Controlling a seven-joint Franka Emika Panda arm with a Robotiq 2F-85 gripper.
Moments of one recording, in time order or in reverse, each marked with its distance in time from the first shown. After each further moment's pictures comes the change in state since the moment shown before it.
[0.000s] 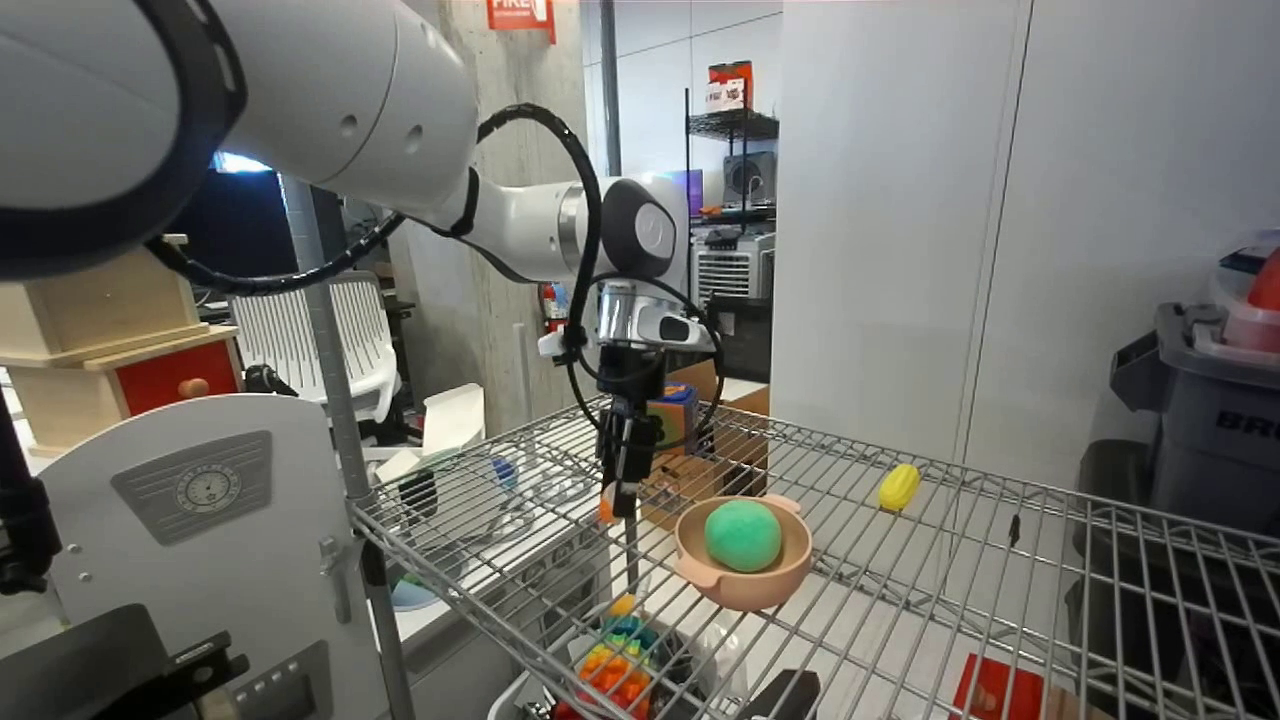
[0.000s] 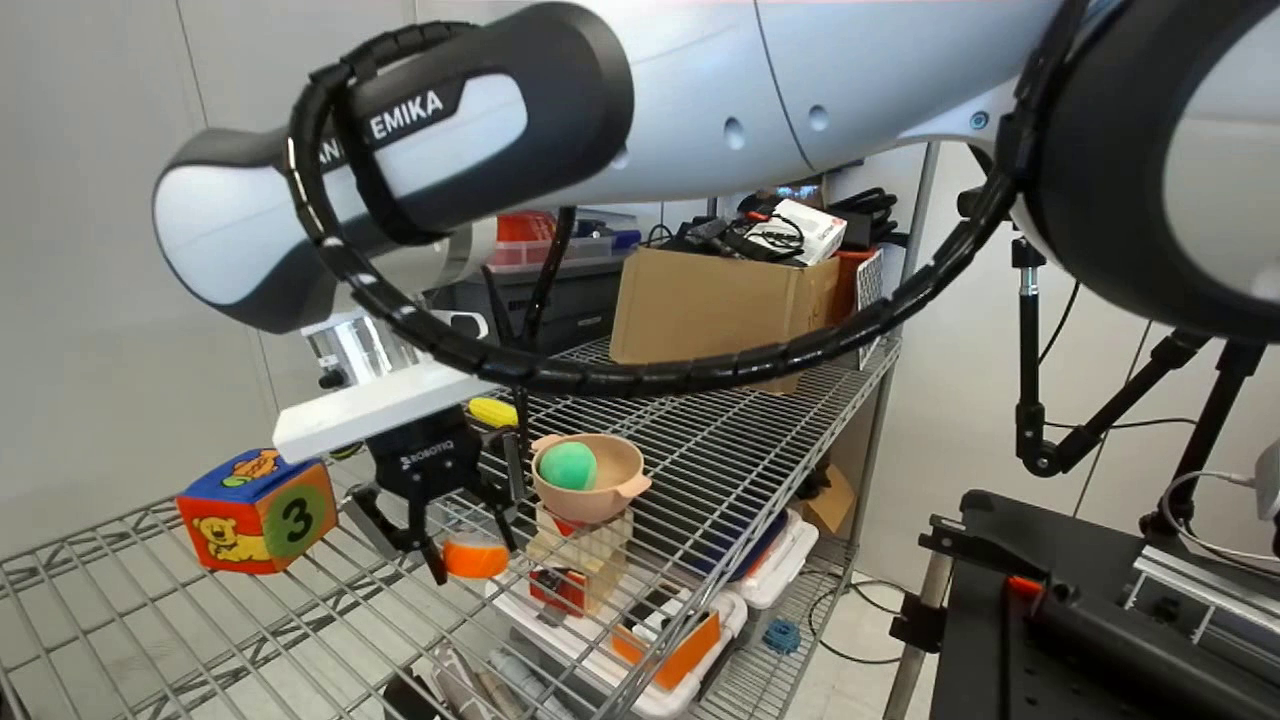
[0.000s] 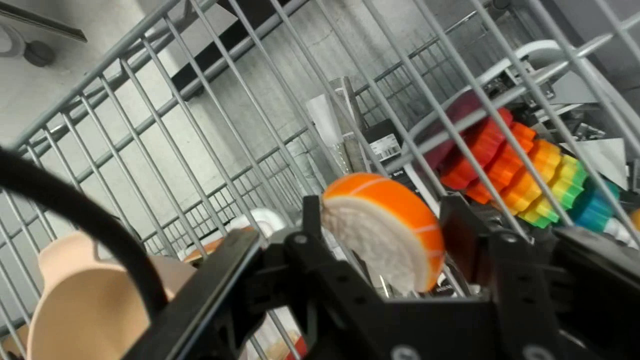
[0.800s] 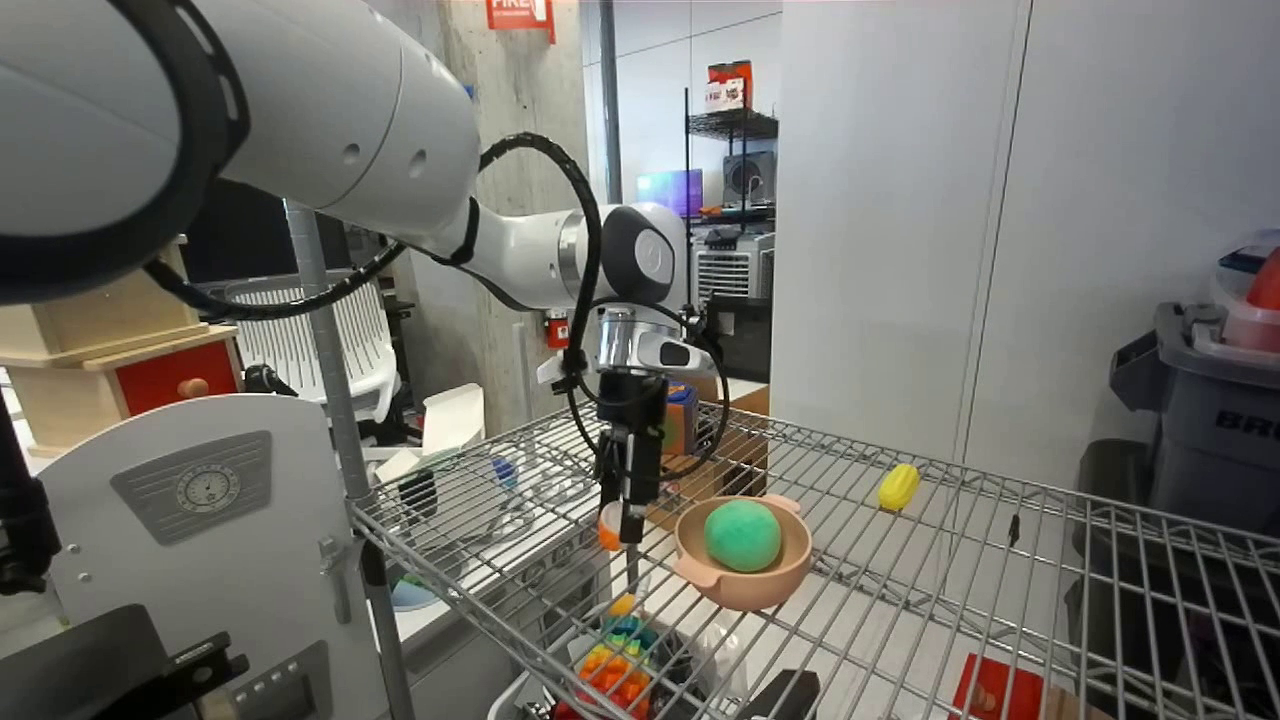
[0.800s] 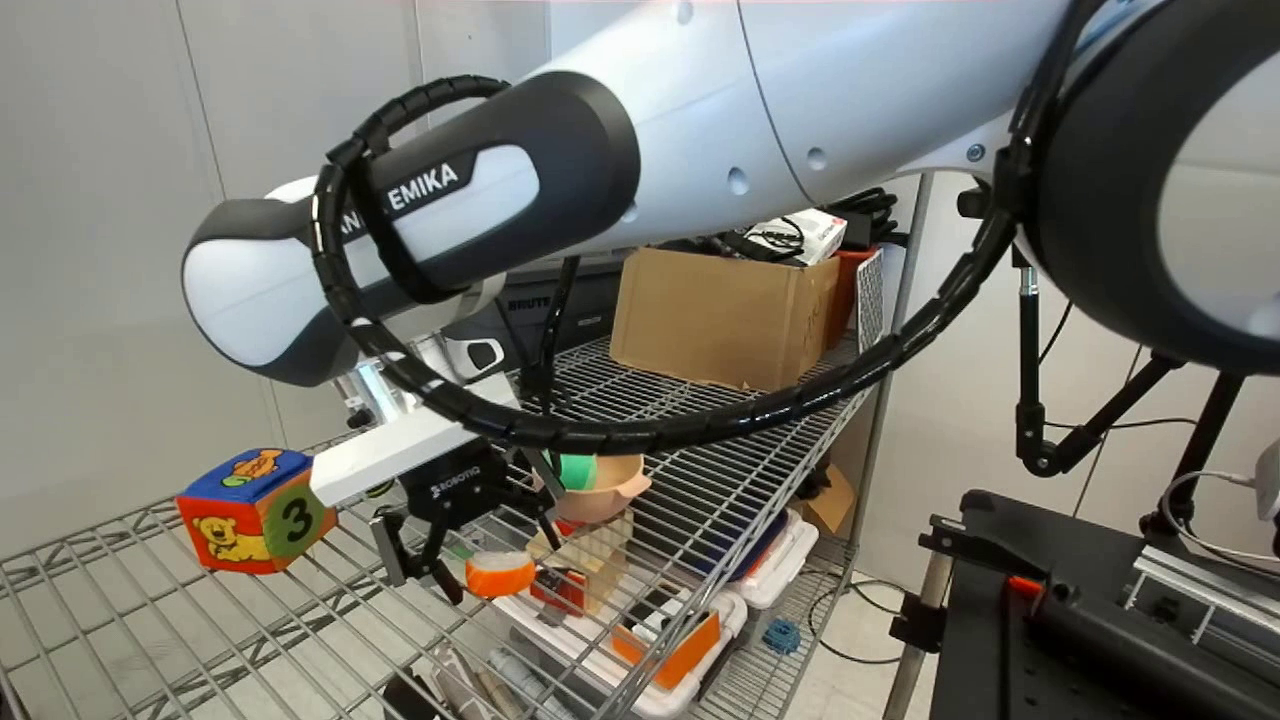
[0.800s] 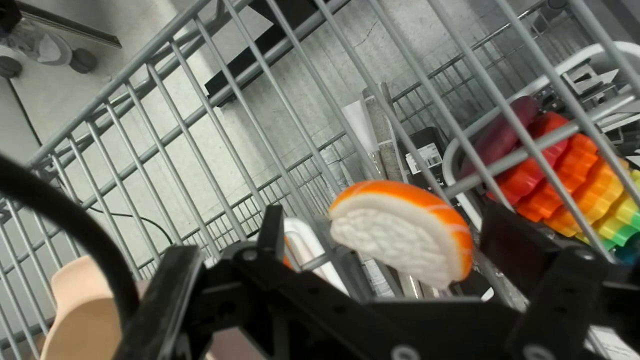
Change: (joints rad) arm 0.001 0.022 -0.007 -0.023 -0.041 -0.017 0.003
